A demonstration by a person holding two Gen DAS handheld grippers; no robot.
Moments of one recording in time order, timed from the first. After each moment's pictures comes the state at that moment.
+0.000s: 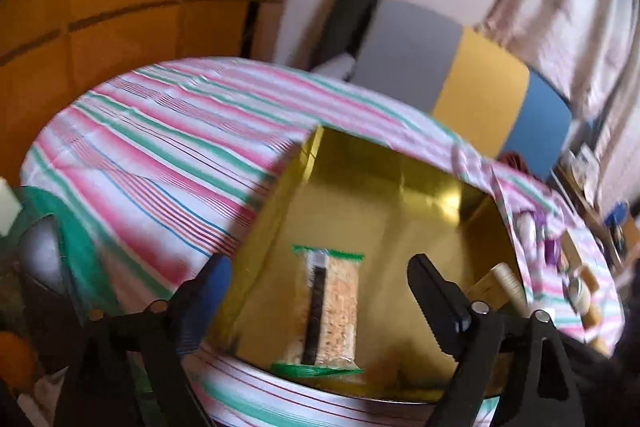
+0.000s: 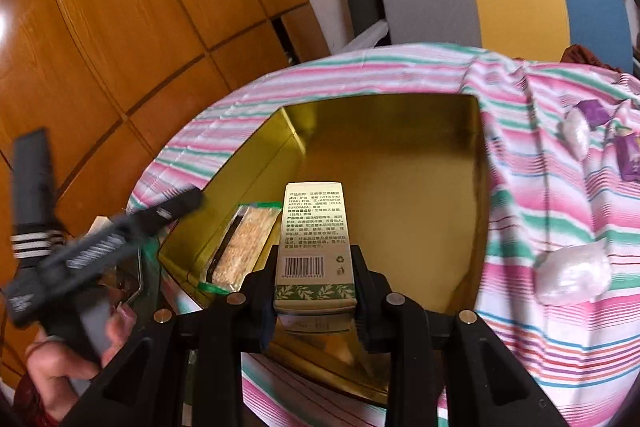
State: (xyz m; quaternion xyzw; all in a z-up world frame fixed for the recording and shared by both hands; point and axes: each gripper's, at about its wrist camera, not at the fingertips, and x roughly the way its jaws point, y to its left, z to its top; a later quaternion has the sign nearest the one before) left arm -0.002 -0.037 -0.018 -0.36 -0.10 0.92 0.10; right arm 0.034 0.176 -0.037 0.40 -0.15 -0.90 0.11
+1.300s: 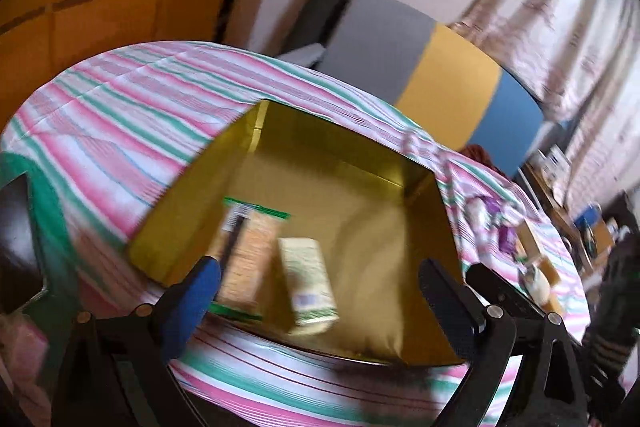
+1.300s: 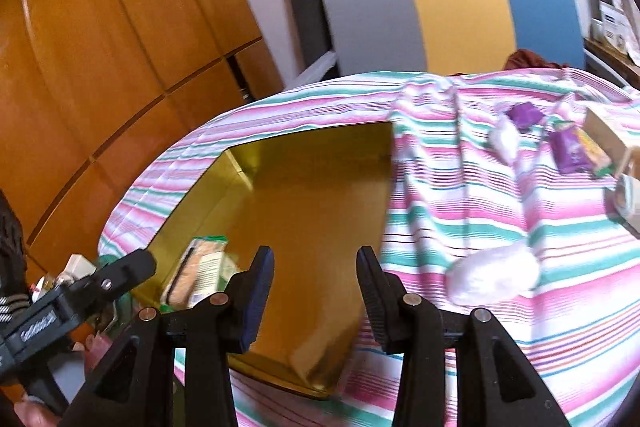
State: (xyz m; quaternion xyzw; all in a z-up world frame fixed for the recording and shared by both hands) left arm 0.033 0.008 -0.014 -0.39 -0.13 0.90 0.17; right arm 0.076 0.240 -0.016 0.34 -0.17 -0.92 0.00
